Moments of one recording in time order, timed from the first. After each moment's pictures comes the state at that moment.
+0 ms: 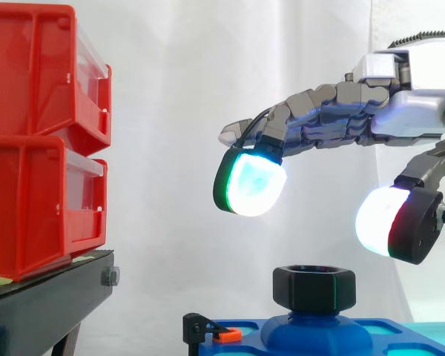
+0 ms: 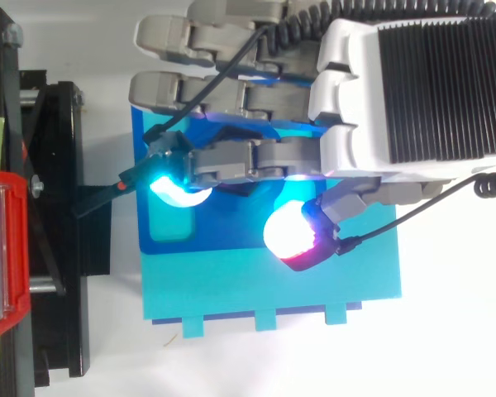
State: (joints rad) arm 0.04 -2.10 -1.30 -2.85 -1.65 -1.46
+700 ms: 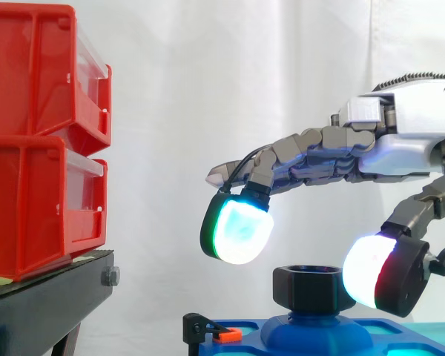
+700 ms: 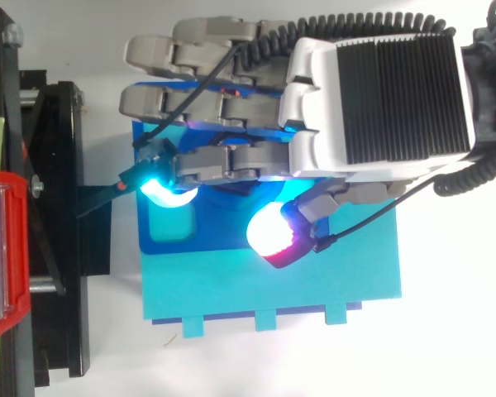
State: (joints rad) arm 0.04 -2.16 -1.29 -2.81 -1.66 -1.44
